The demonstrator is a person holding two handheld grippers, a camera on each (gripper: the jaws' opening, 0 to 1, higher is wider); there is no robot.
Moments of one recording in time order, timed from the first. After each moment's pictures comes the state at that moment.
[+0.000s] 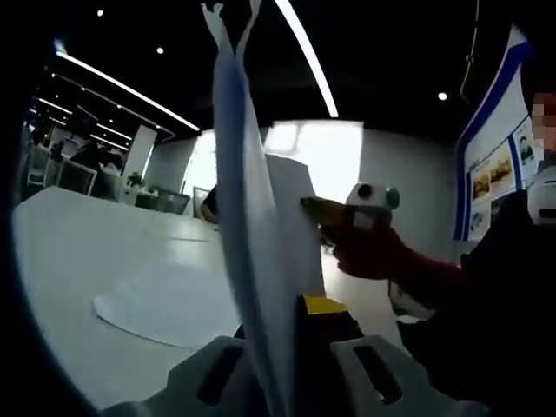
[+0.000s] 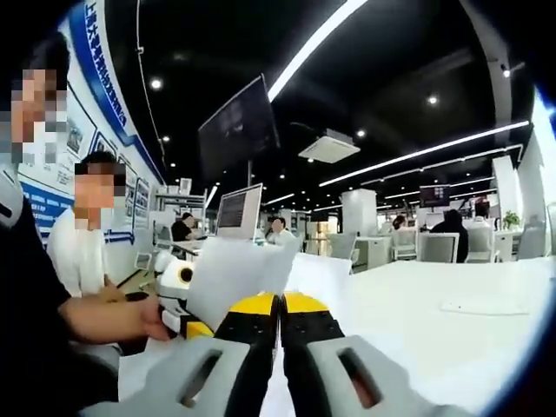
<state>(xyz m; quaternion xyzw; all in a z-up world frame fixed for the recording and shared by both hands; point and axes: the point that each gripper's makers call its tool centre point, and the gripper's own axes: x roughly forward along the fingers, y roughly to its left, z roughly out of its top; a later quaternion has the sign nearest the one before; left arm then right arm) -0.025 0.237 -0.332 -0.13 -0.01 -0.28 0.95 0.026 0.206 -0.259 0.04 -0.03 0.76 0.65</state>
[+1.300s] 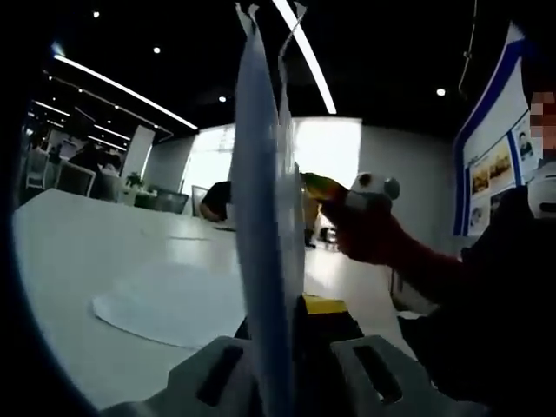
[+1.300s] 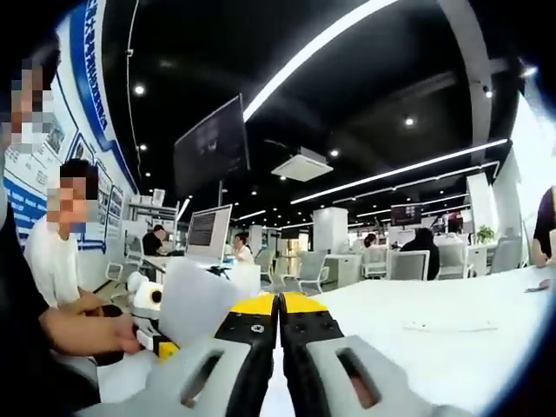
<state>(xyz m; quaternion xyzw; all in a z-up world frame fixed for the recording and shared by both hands) -0.024 0.238 -0.336 -0.12 -0.01 -0.28 0.95 0.069 0.179 -0.218 0.08 -0.09 0.68 0.72</state>
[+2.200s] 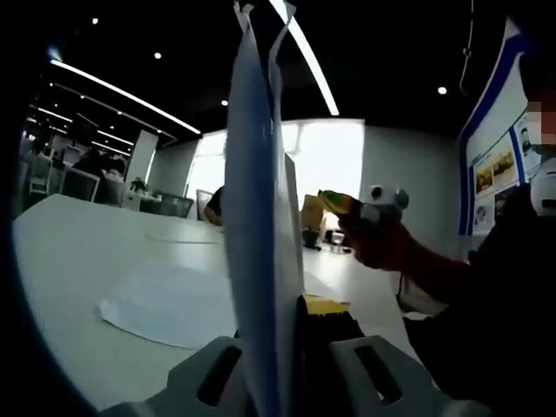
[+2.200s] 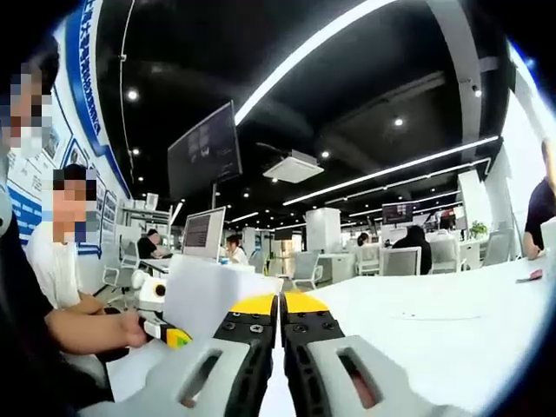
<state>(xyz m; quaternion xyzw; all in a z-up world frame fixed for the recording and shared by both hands) -0.026 0.238 -0.334 -0.11 -0.02 -0.26 0.96 0.067 0.148 -0.239 0.07 -0.06 0.69 0.72</state>
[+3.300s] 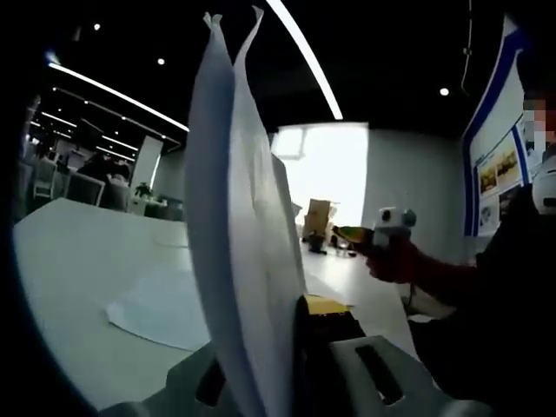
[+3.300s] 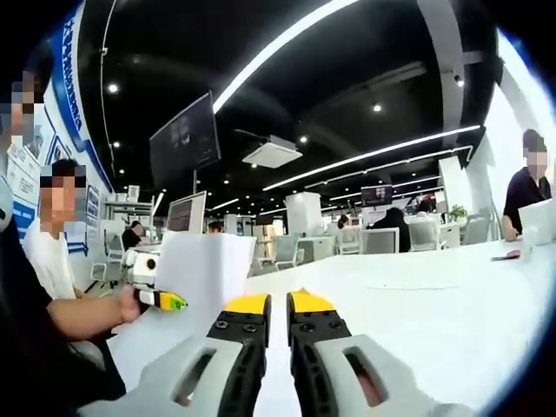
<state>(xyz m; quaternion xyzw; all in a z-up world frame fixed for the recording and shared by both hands) -0.024 0.242 -0.332 -0.11 -0.03 -0.25 0.96 0.089 0.096 -0.281 0.06 -0.02 0.65 0.76</state>
